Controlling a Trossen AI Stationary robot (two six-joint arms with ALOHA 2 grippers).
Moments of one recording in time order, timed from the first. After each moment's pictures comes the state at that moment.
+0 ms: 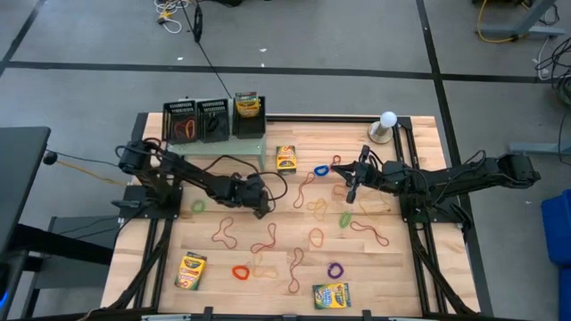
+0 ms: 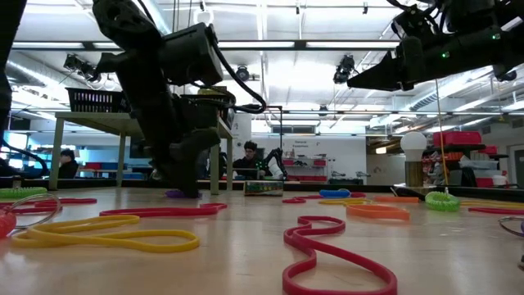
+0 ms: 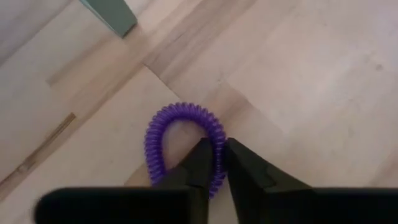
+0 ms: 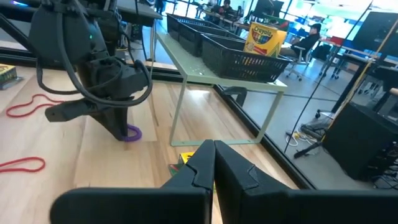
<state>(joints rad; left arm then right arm) -0.13 1.73 0.83 -0.32 -0.47 -0.79 -0.02 0.95 0.29 0.52 0.33 -0.20</state>
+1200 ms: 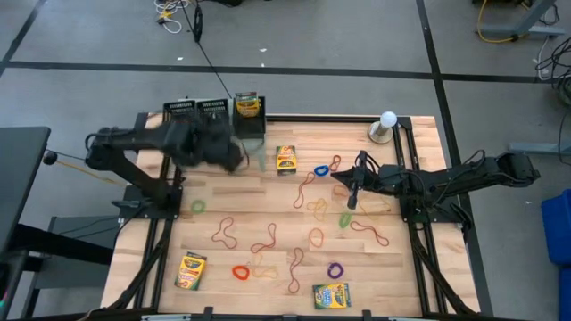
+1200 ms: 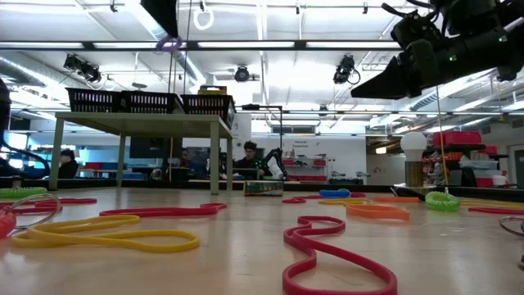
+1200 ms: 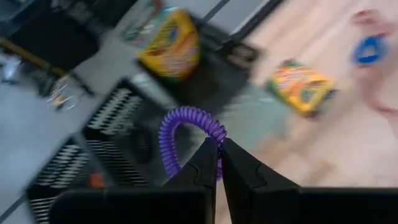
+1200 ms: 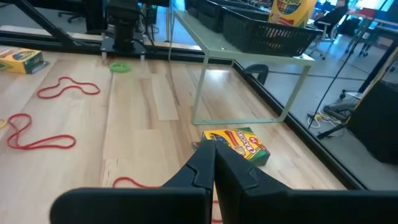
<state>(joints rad) -0.07 1.40 1.62 -1.50 -0.83 -0.71 0.02 0.95 0.29 0.42 0.31 -0.11</state>
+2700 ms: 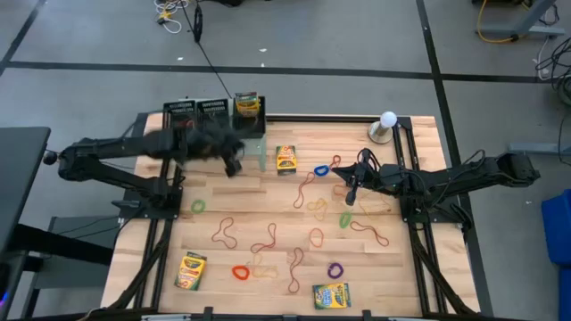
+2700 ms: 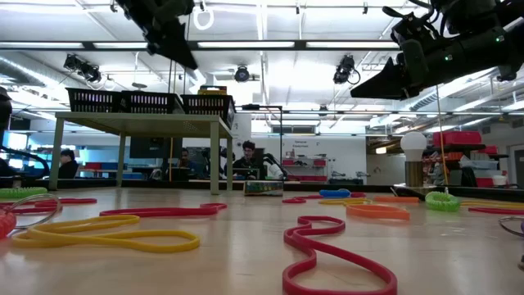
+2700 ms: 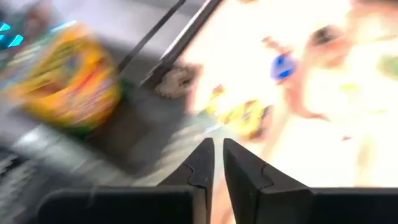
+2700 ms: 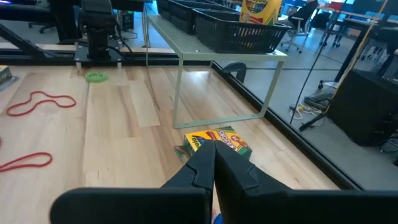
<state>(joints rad) 0.16 1.07 1.01 -0.60 -0.39 -0.09 0.02 0.95 0.29 0.44 0.40 -0.06</state>
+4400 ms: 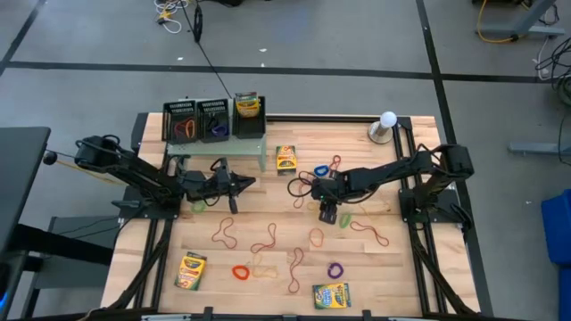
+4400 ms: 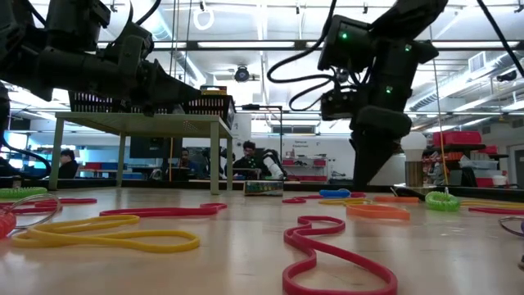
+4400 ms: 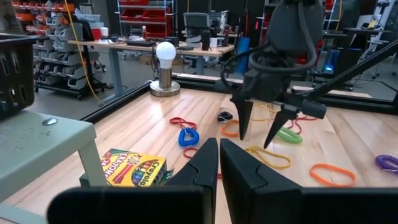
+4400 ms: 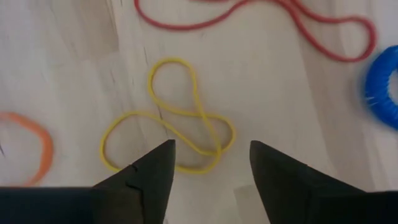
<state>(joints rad) -0.11 1.29 0.14 1.13 -0.42 -0.03 0.03 1.68 0.93 -0.51 0.11 0.26</state>
